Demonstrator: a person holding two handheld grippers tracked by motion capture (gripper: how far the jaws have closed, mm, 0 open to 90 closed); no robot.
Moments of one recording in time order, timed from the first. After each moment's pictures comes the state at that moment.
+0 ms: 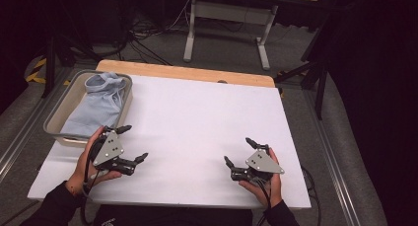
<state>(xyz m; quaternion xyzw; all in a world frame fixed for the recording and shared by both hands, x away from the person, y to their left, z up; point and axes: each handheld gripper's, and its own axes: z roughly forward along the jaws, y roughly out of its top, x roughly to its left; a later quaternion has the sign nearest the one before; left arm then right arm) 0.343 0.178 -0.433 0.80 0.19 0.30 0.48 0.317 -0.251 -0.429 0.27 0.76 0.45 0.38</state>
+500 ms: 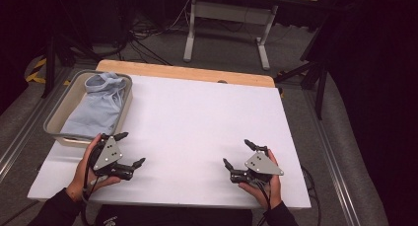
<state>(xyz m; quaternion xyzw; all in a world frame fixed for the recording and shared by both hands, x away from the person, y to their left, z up) 0.338 0.188 -0.454 0.81 0.23 0.27 0.47 0.315 -0.250 -0.432 0.27 0.77 0.45 0.37</state>
